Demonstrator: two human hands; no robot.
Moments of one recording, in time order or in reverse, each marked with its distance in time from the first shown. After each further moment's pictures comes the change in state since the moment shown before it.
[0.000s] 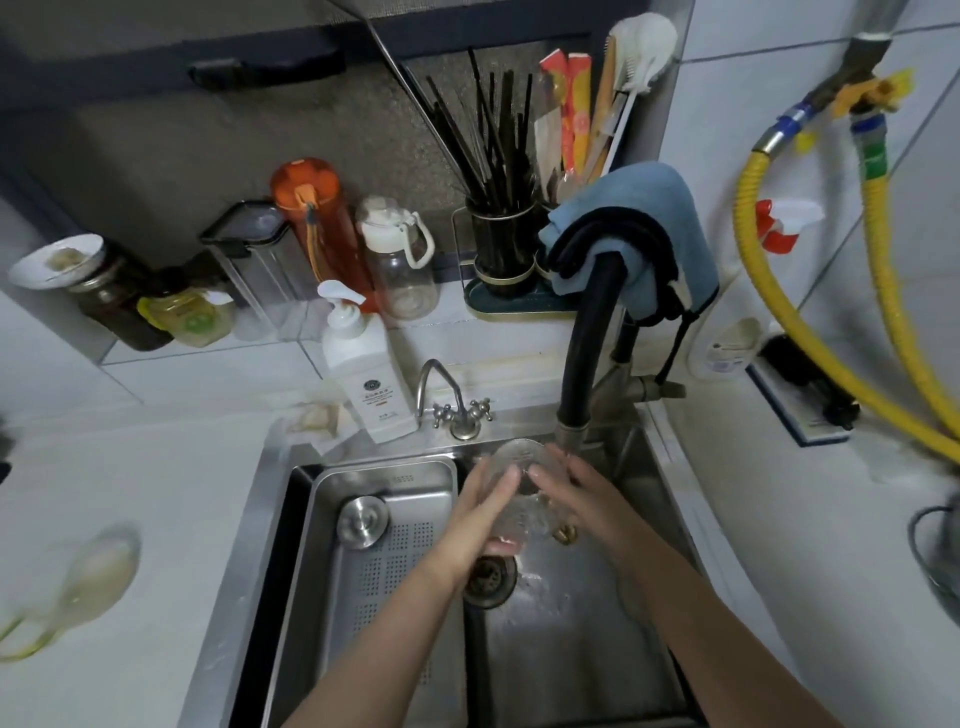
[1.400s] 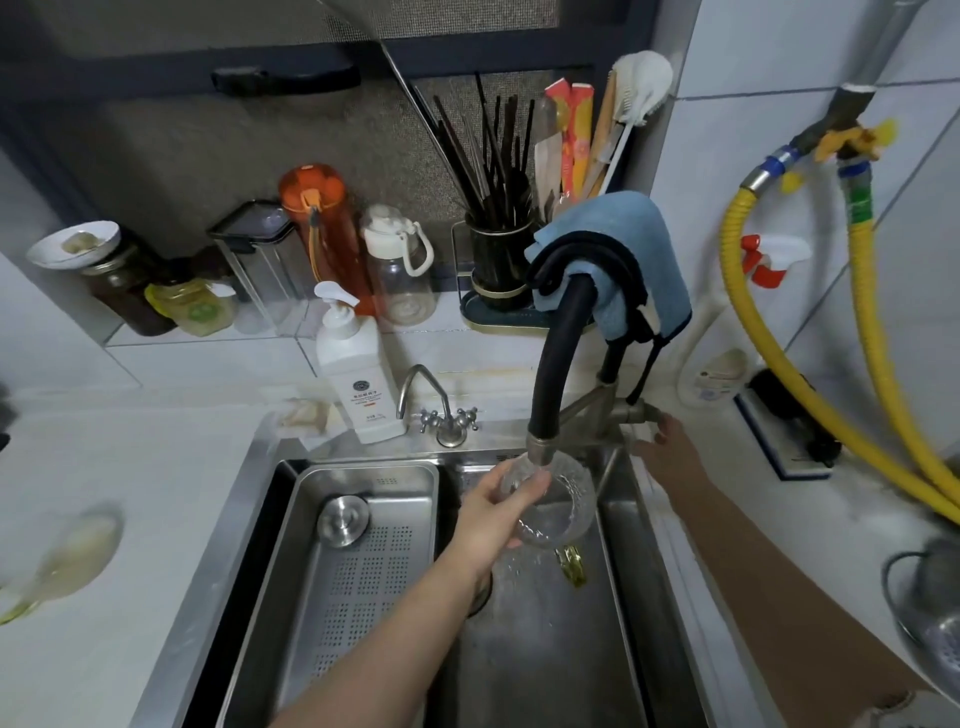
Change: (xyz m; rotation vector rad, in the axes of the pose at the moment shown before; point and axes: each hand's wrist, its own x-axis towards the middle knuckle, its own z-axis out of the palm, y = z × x) left_hand 0.013 0.011 0.053 -0.152 0.126 0.011; right_hand 0.059 -0.002 -0.125 -0.138 0.505 -0.031
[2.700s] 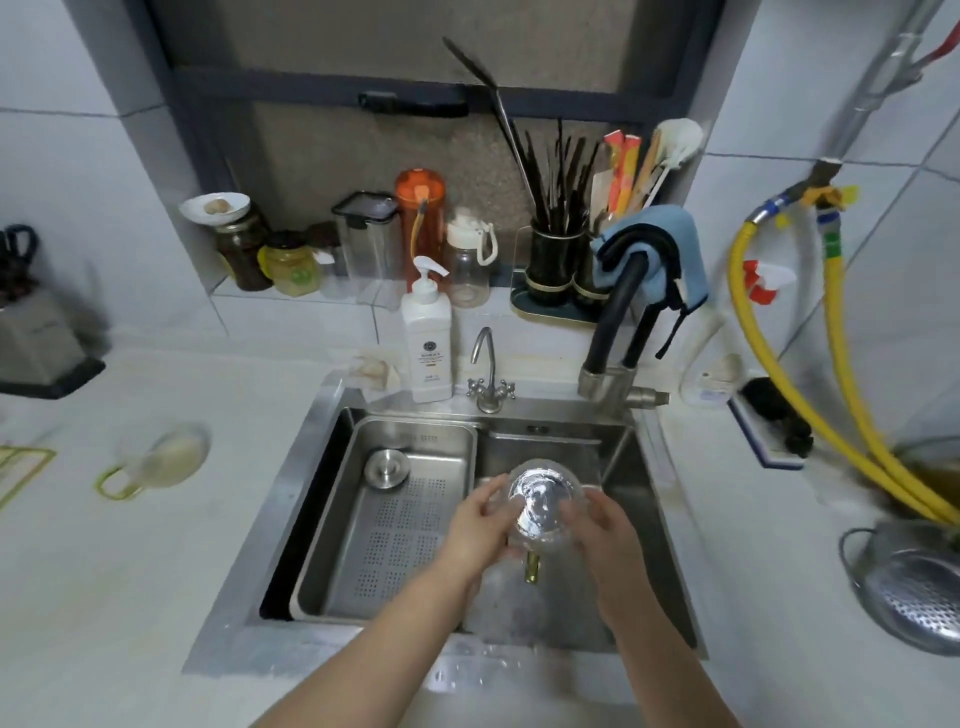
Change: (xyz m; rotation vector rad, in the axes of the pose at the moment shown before) left_hand -0.122 -0.049 -0.060 -0.138 0.035 0.038; right_hand -0.259 0.013 0.070 0.310 -0.150 -0.152
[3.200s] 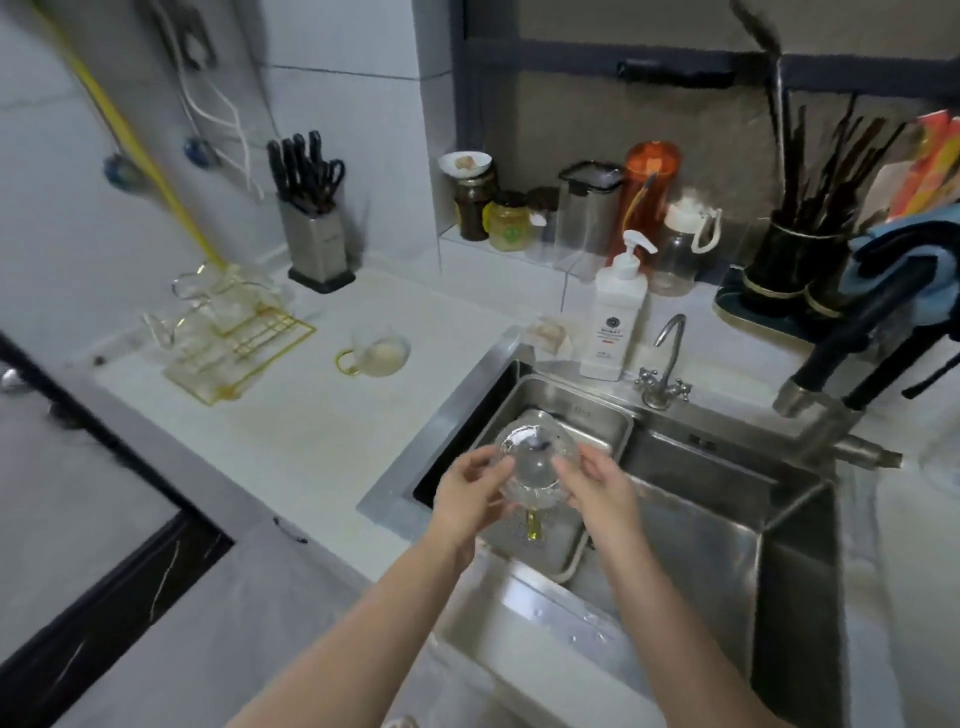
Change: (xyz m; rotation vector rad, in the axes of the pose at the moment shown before) left_hand -0.091 -0.002 -0.093 -0.260 0.546 0.140; right_hand -0.024 -0.009 0.111 -0.029 -0.489 0.058
